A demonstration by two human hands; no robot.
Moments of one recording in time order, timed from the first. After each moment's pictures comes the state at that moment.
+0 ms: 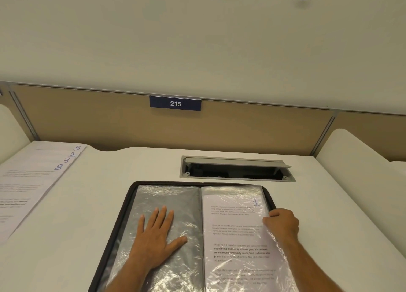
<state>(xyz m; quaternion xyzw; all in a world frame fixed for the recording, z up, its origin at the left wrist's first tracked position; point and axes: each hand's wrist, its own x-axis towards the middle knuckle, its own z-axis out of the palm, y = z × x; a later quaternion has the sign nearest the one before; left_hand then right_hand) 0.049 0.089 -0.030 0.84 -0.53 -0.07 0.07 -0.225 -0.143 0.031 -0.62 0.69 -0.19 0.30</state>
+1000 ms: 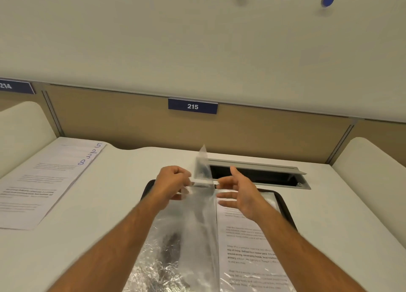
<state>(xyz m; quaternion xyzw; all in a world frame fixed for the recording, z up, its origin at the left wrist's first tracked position) 0.073 0.050 0.144 0.73 -0.22 -0.35 0.55 -0.096 -0.080 0.131 -0.56 0.42 -0.18 0.69</state>
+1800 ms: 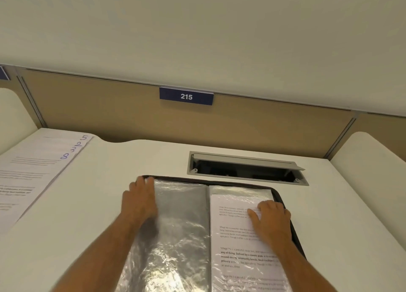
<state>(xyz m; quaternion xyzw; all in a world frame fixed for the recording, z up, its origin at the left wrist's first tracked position) 0.122 0.059 0.045 0.92 -0.39 -0.04 0.05 -0.183 -0.144 0.015 -0.85 0.52 -0.03 0.04</state>
